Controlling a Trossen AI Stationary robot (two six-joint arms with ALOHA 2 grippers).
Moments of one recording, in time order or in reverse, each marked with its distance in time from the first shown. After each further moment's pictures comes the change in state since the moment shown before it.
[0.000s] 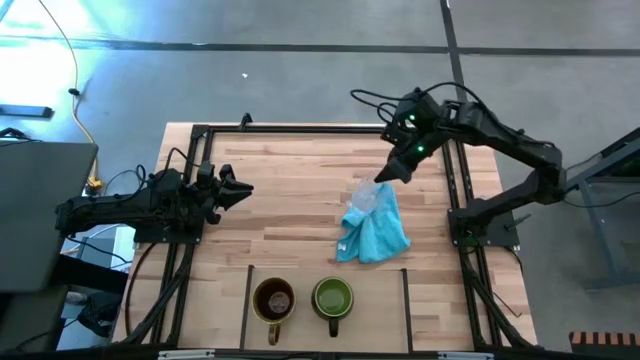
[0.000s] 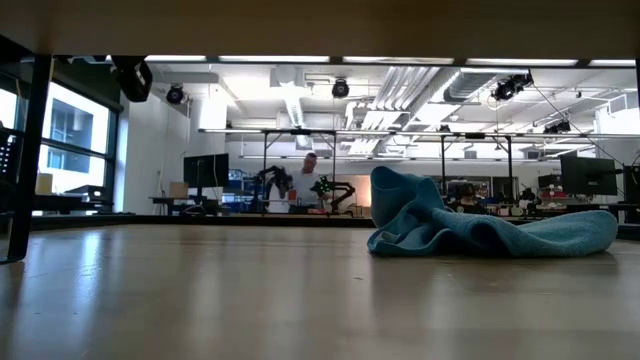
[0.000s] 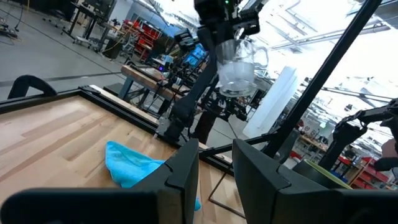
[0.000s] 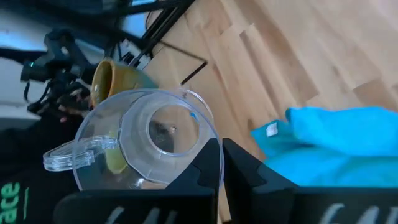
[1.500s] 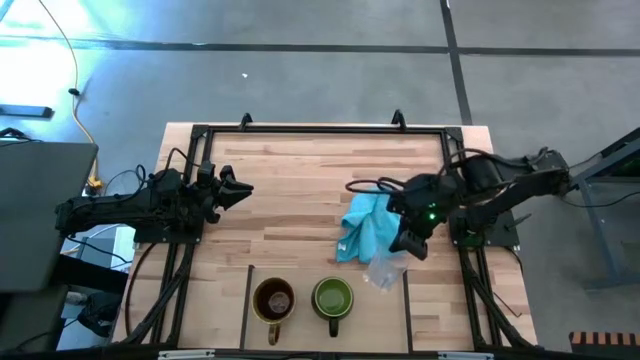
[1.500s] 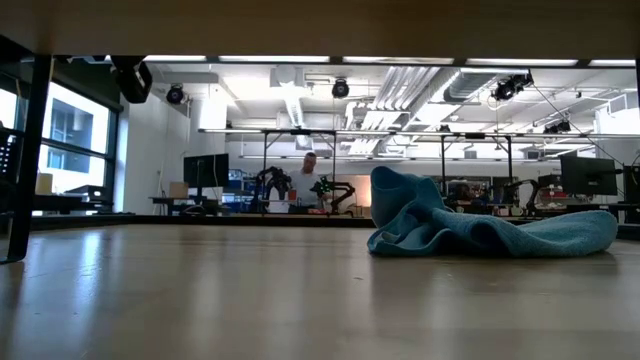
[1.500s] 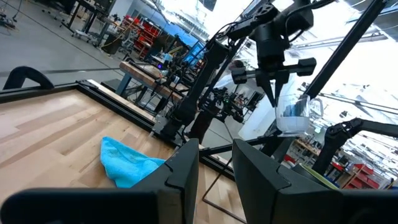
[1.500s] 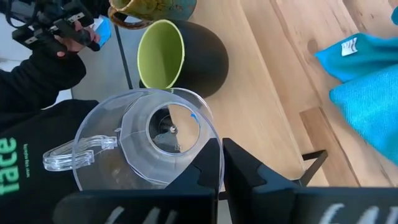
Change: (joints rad) left arm 0.000 0.000 0.000 0.000 0.000 -0.049; right arm 0.638 -0.020 0.000 0.028 0.315 0.449
